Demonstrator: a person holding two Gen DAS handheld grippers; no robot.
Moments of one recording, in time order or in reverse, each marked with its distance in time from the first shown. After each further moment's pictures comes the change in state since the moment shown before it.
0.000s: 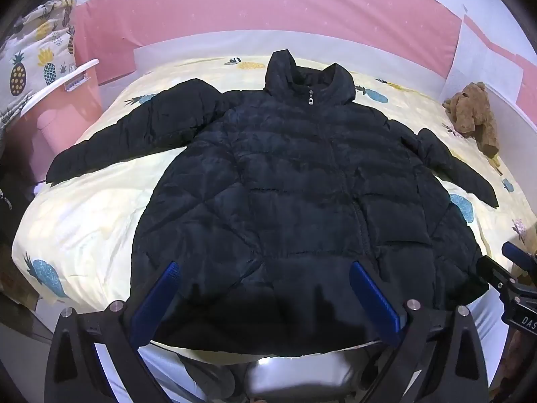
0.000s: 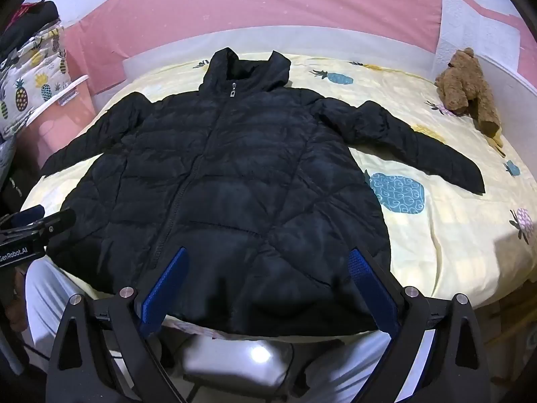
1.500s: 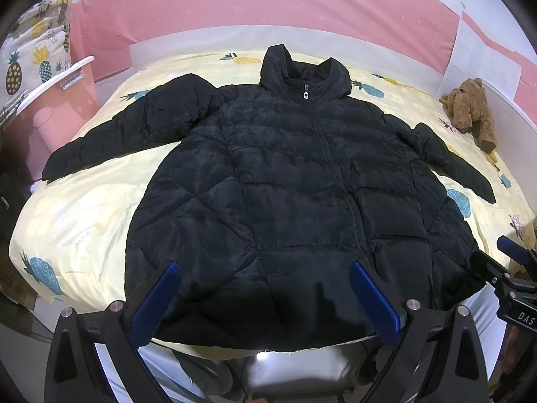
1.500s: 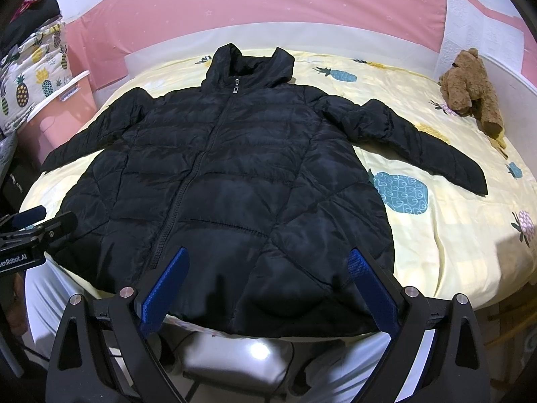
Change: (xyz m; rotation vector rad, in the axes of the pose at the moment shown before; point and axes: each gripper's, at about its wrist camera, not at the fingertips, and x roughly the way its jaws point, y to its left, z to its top) left arm -0.001 -0.003 -0.005 0.003 0.017 -0.013; right arm 0.005 0.004 0.000 0.001 0.009 0.005
